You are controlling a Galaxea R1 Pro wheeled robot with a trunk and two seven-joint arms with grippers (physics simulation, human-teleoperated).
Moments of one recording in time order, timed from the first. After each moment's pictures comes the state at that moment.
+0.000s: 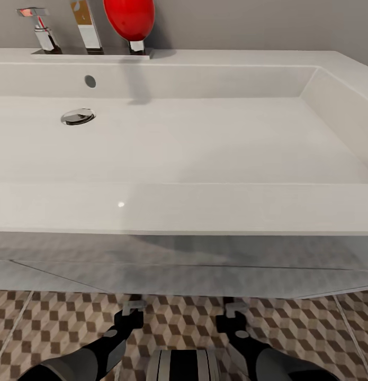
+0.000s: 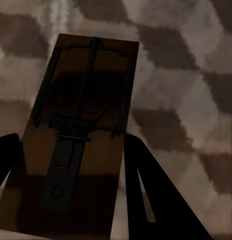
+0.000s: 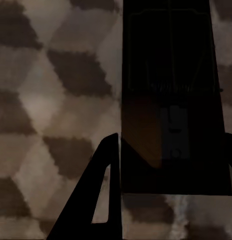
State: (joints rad) left arm -0.69 -0.05 -0.46 -0.03 0.50 -0.29 0.00; right arm -0.70 0.13 0.02 0.01 0.07 -0.25 -0.17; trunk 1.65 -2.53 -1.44
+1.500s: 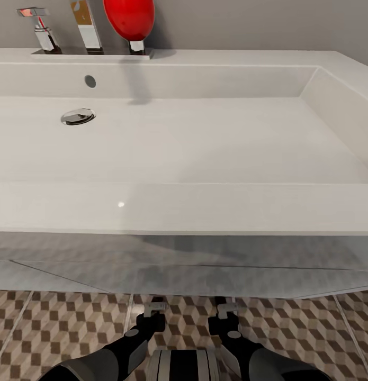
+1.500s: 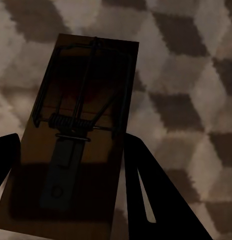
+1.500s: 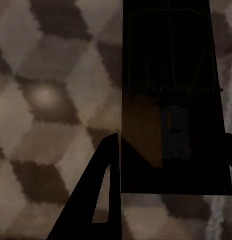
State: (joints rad) left arm -0.69 -0.17 -0.46 -0.04 0.49 -0.22 0.00; right arm -0.70 0.17 0.02 0.01 0.11 -0.22 -0.17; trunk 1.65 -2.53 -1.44
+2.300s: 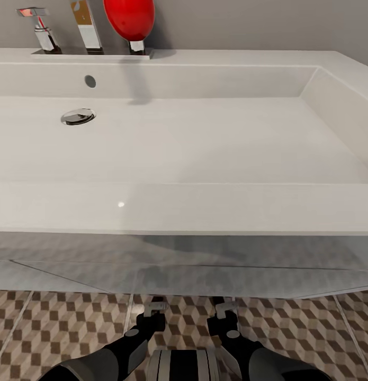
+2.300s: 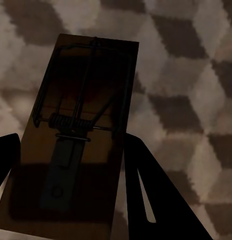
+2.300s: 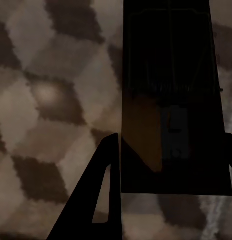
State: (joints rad) left arm -0.69 -0.17 -0.46 -0.04 0.49 -0.22 0.00; right arm -0.70 0.17 0.02 0.01 0.19 -0.21 -0.17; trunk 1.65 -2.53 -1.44
